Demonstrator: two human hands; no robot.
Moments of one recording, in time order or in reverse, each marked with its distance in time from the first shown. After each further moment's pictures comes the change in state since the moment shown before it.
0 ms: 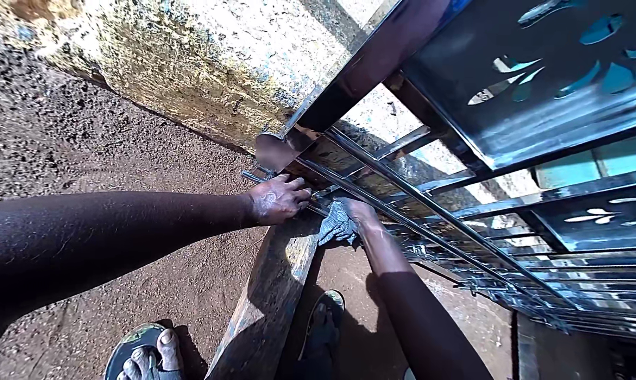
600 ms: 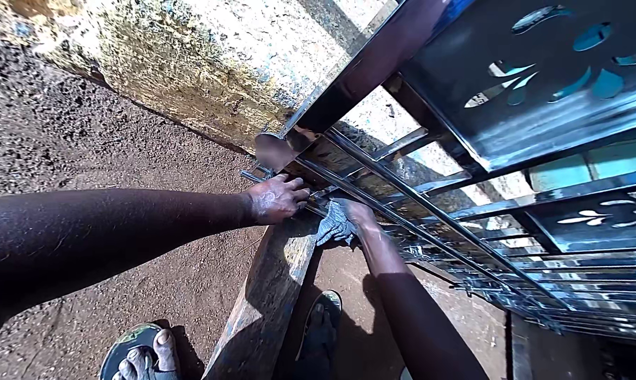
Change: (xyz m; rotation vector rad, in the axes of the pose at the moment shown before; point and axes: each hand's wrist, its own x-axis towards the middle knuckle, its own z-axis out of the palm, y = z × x) left_hand 0.000 -0.002 0.001 -0.013 0.021 0.009; right_hand 0.002 0.009 0.003 0.063 0.057 -0.097
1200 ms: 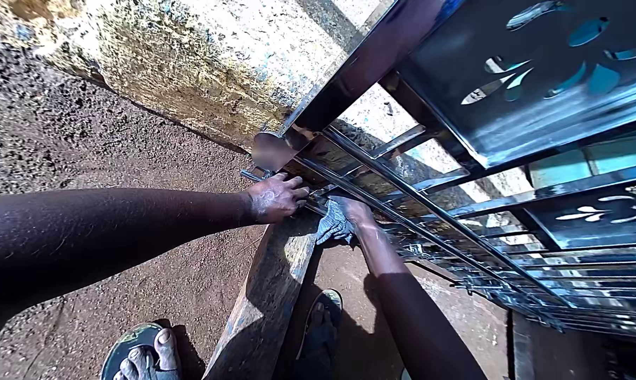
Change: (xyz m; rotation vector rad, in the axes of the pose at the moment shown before) left_hand 0.001 0.002 -0.002 0.012 -0.039 -0.011; right_hand 0.002 0.003 0.002 -0.012 0.006 -0.054
